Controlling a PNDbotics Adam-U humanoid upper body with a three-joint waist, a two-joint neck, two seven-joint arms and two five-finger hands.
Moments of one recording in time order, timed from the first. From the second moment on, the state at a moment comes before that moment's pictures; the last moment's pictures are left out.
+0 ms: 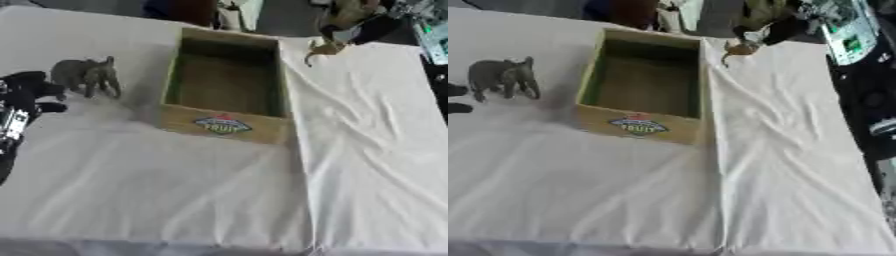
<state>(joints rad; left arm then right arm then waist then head) -0.14 0.34 0.02 -1.94 0.24 -0.02 -0.23 -1.05 -0.46 -0.04 -0.91 0.52 -0.58 0.58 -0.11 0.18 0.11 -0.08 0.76</state>
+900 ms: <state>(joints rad) -0.18 0.34 -0.01 -1.95 0.25 -0.02 -0.26 -1.13 -0.27 -0.05 -0.86 0.61 -0.58 0.58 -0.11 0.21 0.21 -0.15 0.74</state>
